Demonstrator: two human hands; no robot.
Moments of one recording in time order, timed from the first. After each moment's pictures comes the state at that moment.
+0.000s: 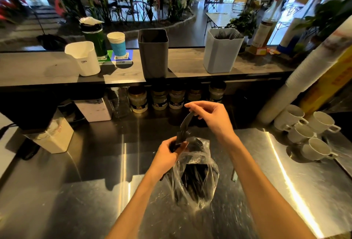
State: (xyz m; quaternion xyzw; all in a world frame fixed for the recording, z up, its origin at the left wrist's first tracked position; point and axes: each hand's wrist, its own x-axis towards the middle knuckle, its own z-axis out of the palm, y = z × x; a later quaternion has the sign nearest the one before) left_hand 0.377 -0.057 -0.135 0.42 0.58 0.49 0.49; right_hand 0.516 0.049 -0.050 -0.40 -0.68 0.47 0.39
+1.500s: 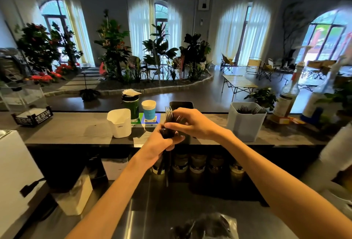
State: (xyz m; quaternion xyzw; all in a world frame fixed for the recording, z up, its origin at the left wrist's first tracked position) left_hand 0.232 0.042 0.050 0.41 0.52 0.59 0.45; right_hand 0.364 0.144 0.105 -0.15 -0.93 0.24 0.22
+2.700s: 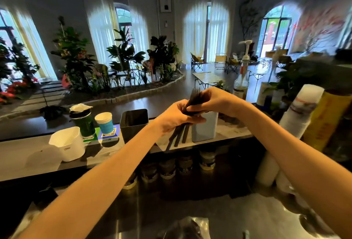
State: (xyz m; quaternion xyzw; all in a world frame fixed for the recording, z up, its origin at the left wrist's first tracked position) left_hand 0.377 0.181 0.125 0.64 0.44 0.43 0.46; right_hand 0.550 0.233 0.173 -0.35 -0.82 0.39 0.23
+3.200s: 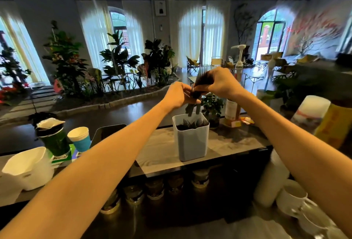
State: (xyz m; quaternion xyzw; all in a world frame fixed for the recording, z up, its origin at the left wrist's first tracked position) left_hand 0.403 0.350 0.161 0.68 0.54 0.42 0.27; right_hand 0.584 0.353 0.209 -0.41 -0.84 0.14 0.33
